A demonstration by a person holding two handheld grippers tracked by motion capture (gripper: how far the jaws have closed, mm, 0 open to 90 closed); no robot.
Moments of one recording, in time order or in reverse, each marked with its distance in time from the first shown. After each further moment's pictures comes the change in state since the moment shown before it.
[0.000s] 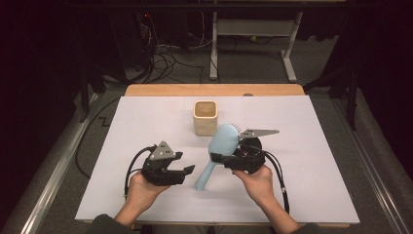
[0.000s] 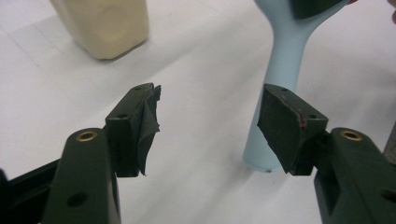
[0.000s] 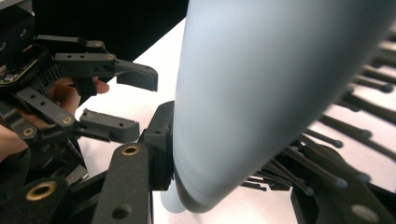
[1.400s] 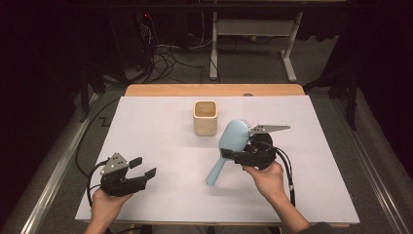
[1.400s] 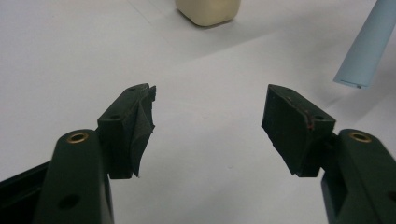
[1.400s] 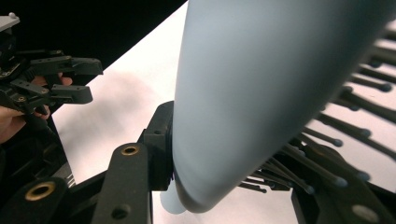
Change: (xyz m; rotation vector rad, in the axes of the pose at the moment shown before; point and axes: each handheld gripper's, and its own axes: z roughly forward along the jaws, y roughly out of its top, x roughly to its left) left arm 0.046 -0.079 -0.052 -0.121 0.146 -0.146; right arm -0.013 0.007 -0.022 0.010 -0.062 -0.006
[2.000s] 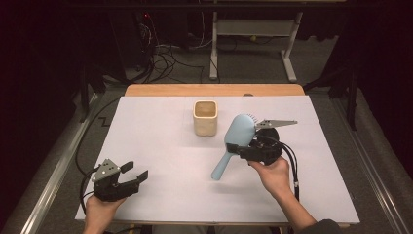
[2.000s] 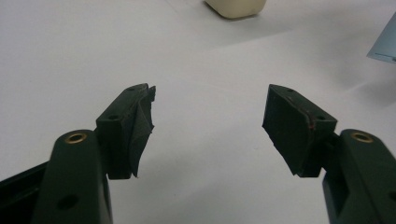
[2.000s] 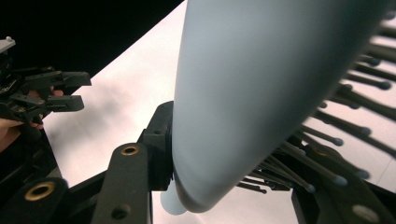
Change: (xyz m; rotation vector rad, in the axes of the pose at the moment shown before) left arm 0.012 -0.024 -0.006 -0.026 0.053 -0.062; right arm -0.008 0.010 -0.013 -0.009 -0.037 -0.001
